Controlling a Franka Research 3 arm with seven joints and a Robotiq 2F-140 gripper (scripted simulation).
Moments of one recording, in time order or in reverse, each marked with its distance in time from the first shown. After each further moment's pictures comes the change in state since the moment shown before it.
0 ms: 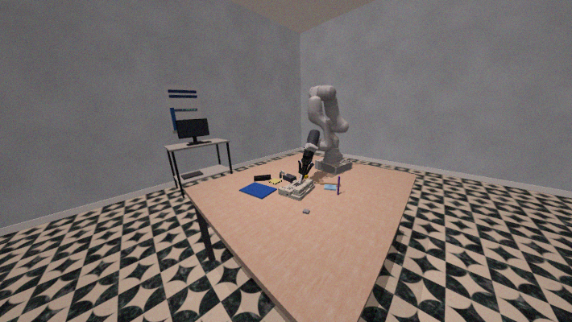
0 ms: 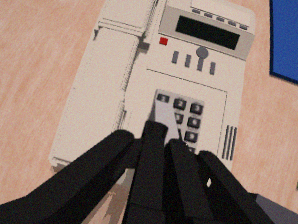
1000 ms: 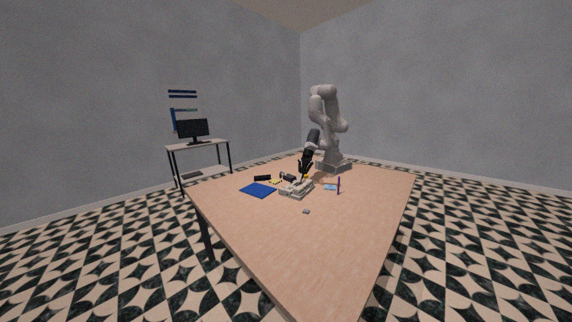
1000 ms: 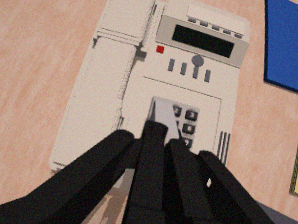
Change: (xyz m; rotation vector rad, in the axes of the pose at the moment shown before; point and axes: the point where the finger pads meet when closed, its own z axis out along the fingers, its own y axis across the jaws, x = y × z) arm 0.009 0.001 -0.006 -0.003 0.008 -0.007
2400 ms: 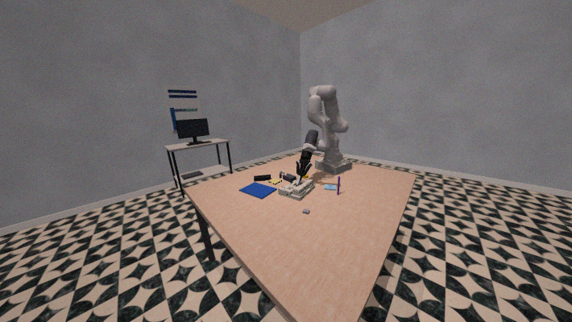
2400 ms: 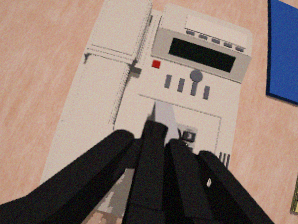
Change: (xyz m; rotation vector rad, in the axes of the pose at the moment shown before) arm 0.015 0.001 0.020 0.001 -0.009 0.001
